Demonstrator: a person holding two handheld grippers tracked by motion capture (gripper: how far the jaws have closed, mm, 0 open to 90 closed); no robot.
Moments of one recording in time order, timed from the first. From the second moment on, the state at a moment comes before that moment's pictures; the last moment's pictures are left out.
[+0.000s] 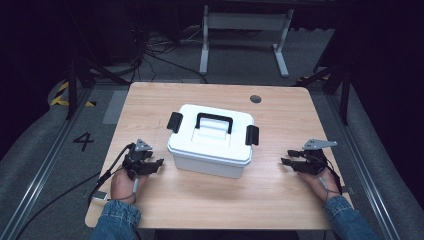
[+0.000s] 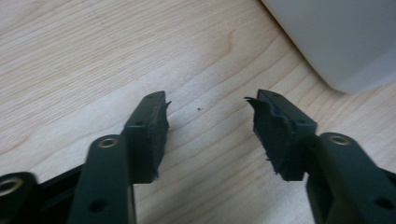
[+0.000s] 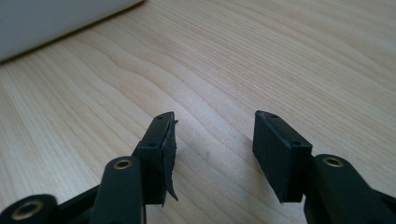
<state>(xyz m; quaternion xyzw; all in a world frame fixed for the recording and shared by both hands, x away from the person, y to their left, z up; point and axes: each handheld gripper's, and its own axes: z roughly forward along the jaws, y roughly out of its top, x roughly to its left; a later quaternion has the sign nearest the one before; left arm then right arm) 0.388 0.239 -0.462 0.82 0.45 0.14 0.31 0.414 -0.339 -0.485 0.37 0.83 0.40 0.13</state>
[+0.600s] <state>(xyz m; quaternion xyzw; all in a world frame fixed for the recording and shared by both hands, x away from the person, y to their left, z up) 0.371 0.254 -0.374 0.80 0.47 0.14 0.35 0.420 -0.324 -0.416 0.35 0.84 0.40 0.11</state>
